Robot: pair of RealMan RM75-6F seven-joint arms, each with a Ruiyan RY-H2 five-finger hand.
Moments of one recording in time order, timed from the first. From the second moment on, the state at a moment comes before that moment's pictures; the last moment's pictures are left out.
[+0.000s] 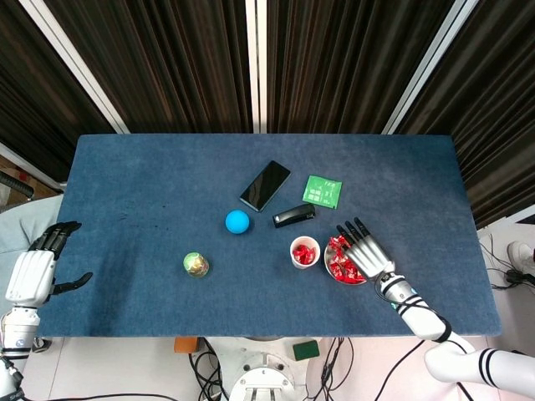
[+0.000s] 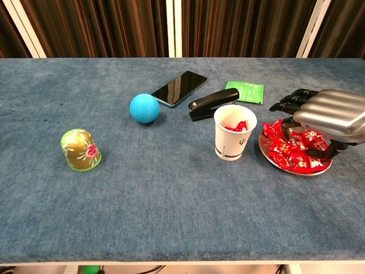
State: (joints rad) left arm -0.13 -1.21 -0.05 -1.48 1.50 1.46 -0.21; right arm 0.60 -1.43 0.00 -1.49 -1.32 0.94 -0.69
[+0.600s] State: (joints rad) left arm -0.13 -1.20 -0.05 -1.48 1.50 1.46 -0.21; right arm 0.60 -1.43 -0.01 -1.48 -1.29 0.94 -0.71
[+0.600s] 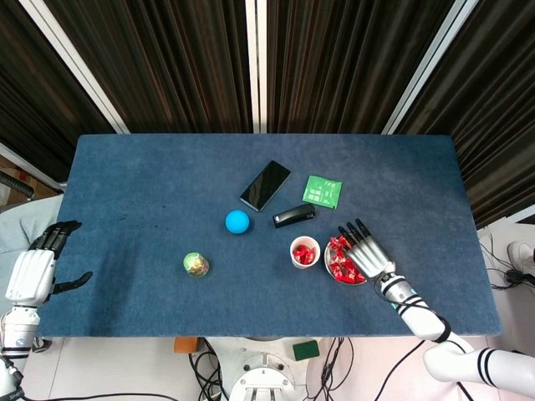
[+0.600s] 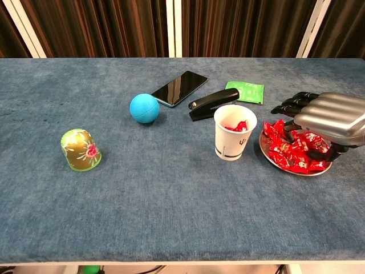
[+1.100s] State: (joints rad) left arm -0.14 -1.20 -0.05 -1.48 1.50 1.46 -0.21; right arm 0.60 -1.43 -0.01 -1.48 -1.31 0.96 -0.69
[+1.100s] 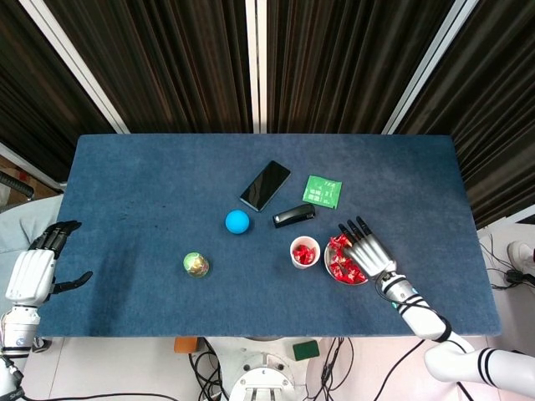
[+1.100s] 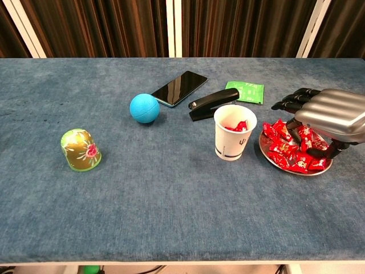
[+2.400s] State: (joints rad) left arm -0.13 -1.20 -0.06 -1.47 1.50 1.47 -0.22; right arm 0.68 -1.46 0.09 -1.63 -1.45 1.03 -0.63
